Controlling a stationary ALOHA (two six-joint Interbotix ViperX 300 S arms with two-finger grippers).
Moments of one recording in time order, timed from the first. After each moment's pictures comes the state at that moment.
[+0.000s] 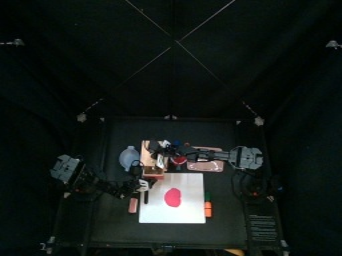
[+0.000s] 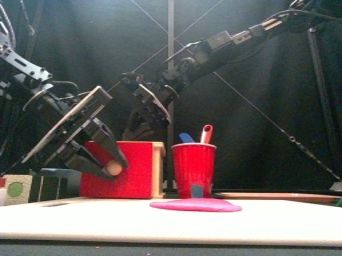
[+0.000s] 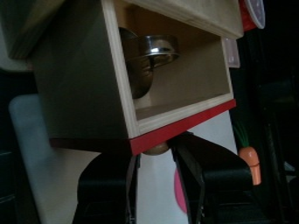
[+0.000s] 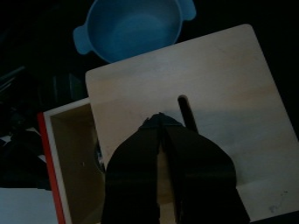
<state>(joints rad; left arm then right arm) -0.38 0.11 0.93 -1.34 -0.74 -0.37 -0.27 0.37 0.02 0.10 0.52 -0.07</state>
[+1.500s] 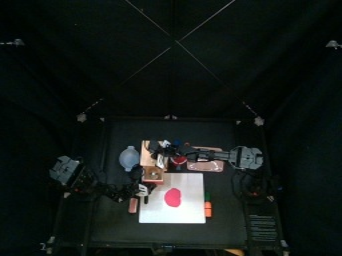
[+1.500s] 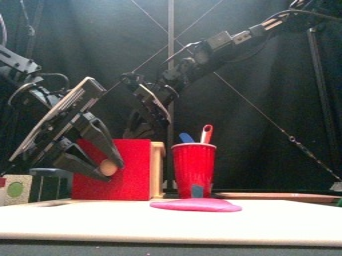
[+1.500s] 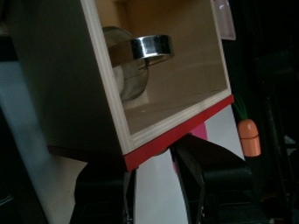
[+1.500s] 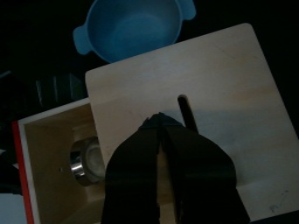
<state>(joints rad) -0.44 0.11 0.93 -1.32 -0.74 -0.34 -0.27 0.37 0.02 0.10 0.52 -0.06</state>
